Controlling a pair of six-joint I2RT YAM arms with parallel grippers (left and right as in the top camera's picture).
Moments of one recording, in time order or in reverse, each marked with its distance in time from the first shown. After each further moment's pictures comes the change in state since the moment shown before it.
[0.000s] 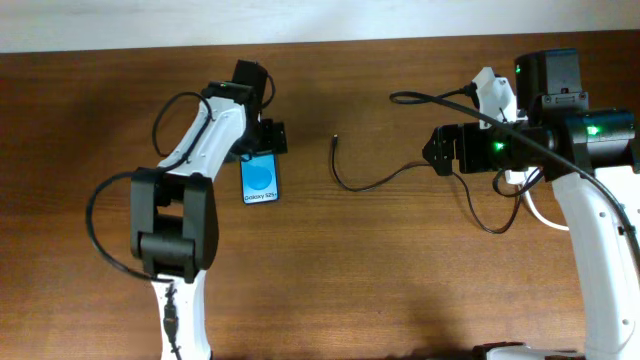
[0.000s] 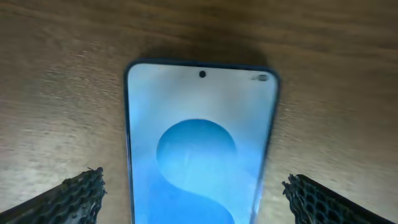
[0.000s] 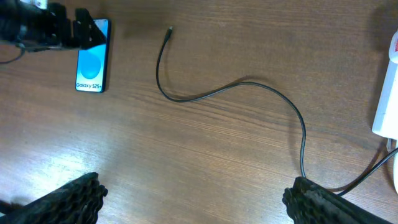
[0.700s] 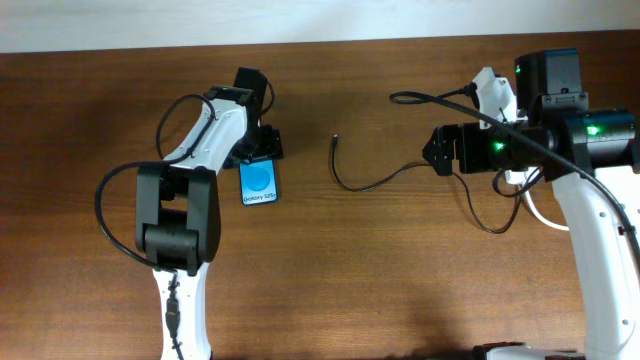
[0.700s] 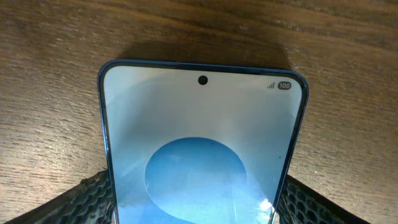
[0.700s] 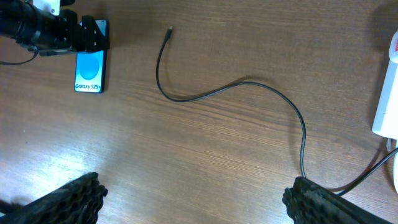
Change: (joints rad) left arm 0.005 0.058 0.006 -0.006 0.021 -0.012; right arm 0.000 0.000 0.000 0.000 0.000 0.000
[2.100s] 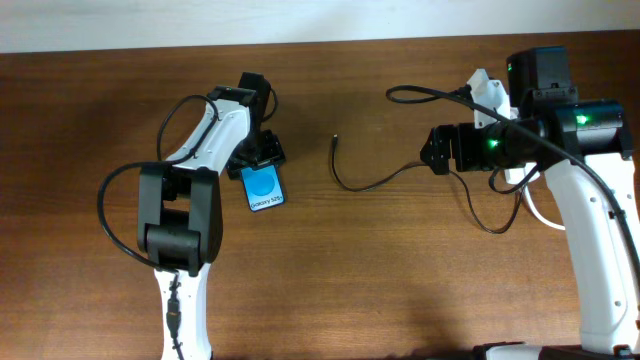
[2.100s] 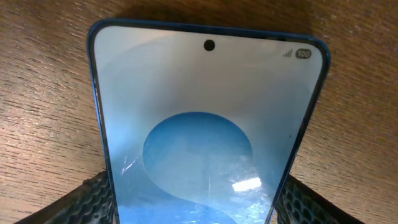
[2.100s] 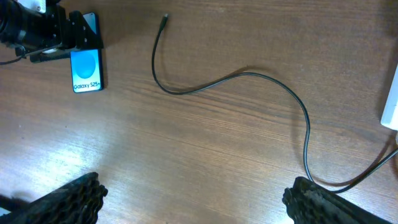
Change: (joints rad) left arm -0.009 0.003 -0.001 -0.085 0.024 -0.179; right arm 0.000 0.044 0.000 -0.014 0.000 0.000
